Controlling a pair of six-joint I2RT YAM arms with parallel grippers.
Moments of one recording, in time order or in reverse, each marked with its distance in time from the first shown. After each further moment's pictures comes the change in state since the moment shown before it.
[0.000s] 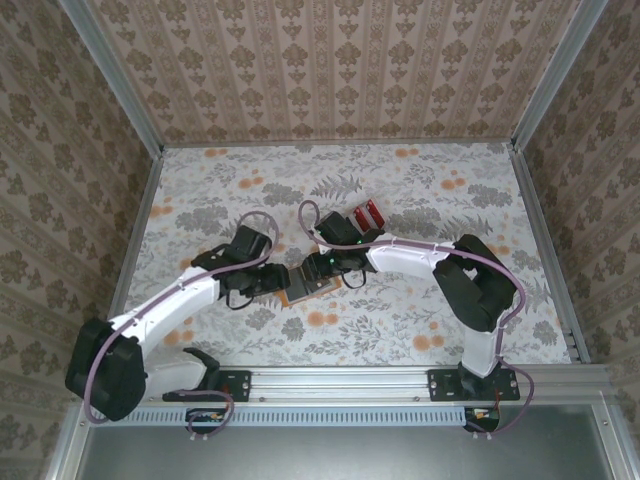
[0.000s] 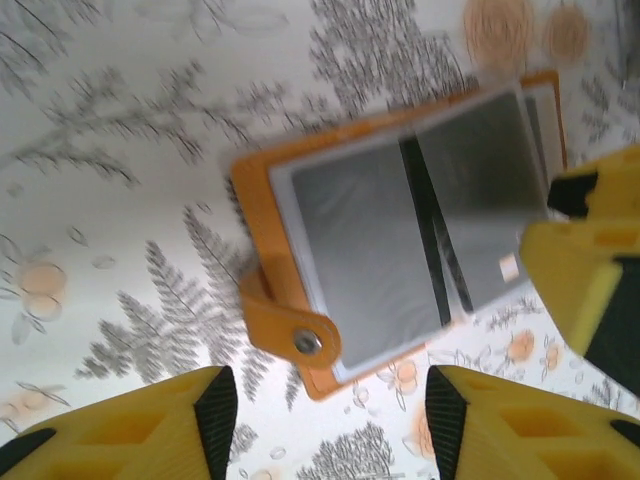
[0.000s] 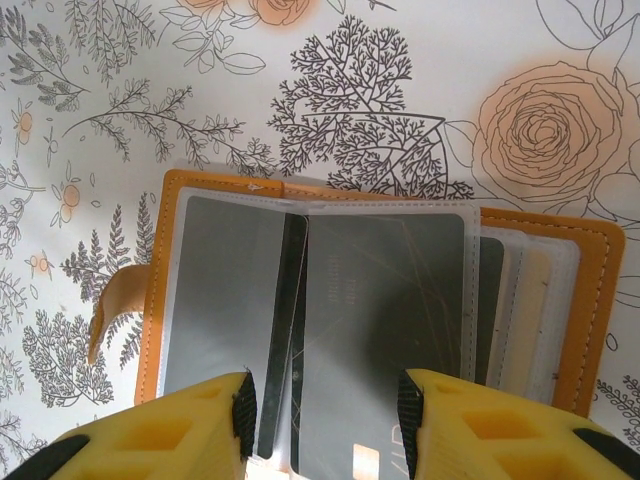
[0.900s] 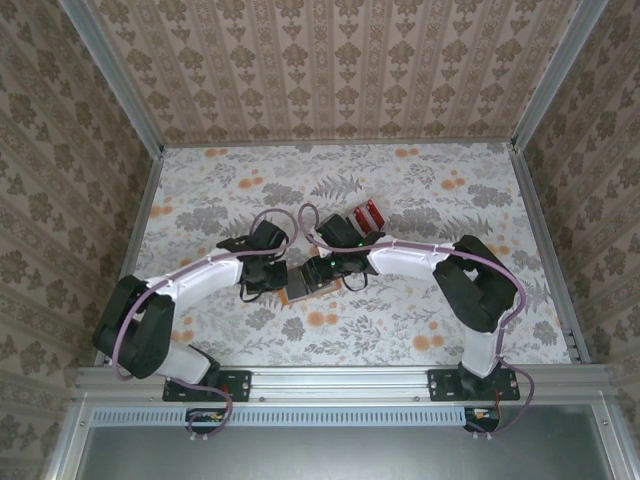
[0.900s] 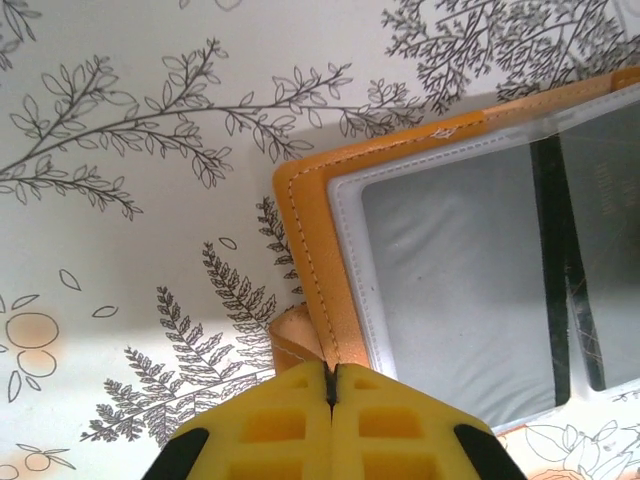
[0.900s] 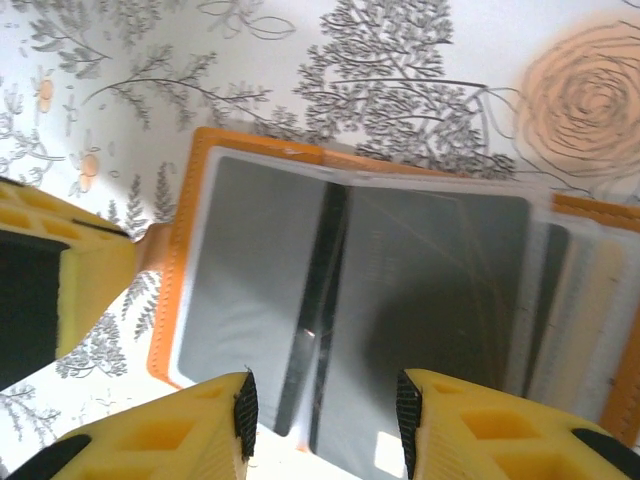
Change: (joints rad) left arm -0.018 0.218 0.087 0.002 -0.115 0.026; right arm 0.010 -0.006 -0.022 0.021 -0.055 -0.019
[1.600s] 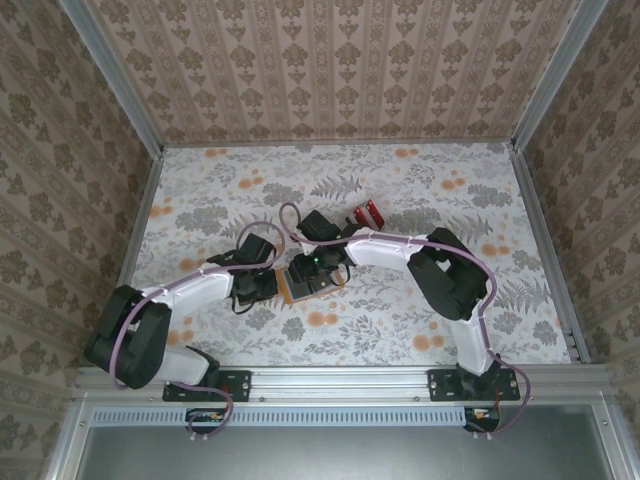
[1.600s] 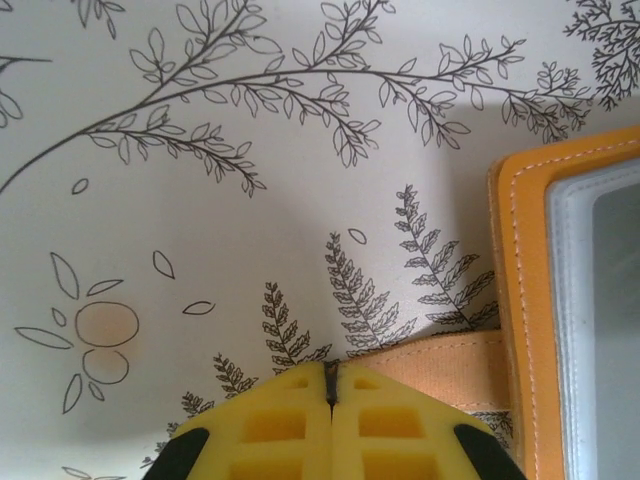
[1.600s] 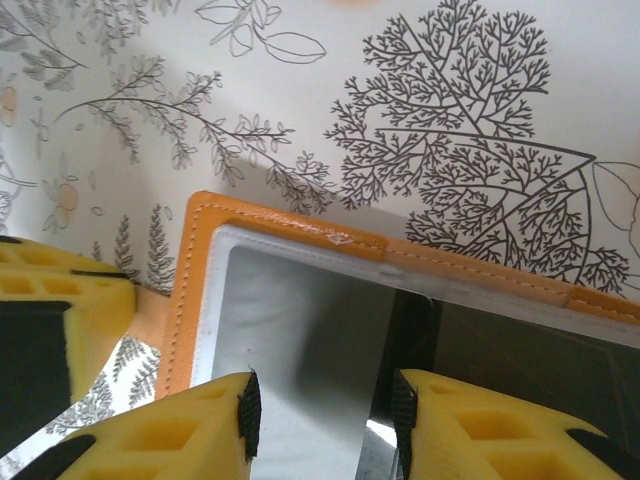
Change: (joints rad) left arm 0.066 -0.058 -0.182 0.143 -0.005 -0.035; right arm 0.024 0.186 0.226 -0.132 0.010 -0.012
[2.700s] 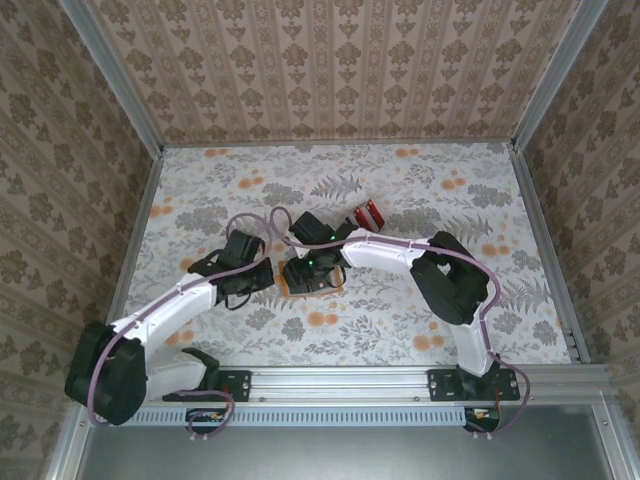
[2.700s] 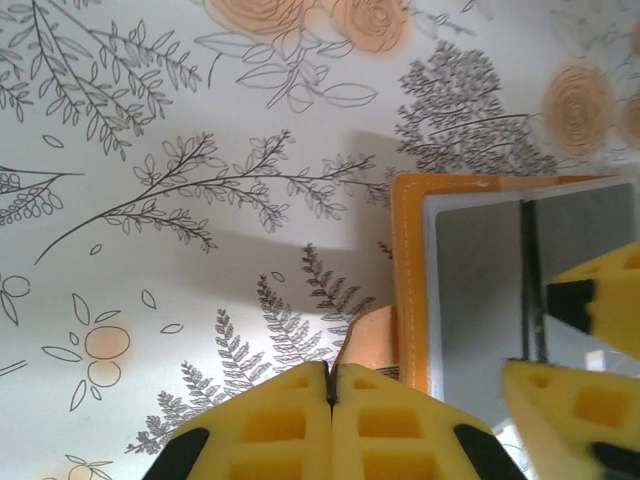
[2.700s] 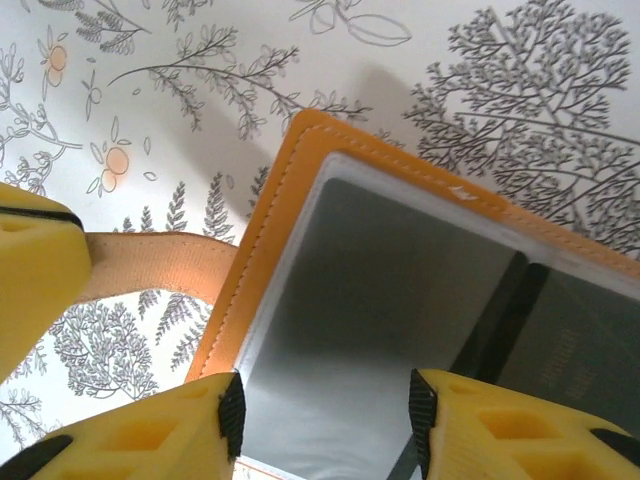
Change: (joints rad) left arm 0.021 -0.215 0.006 0.015 0.031 -0.001; right arm 0.050 -0.027 0.042 -0.077 0.029 -0.041
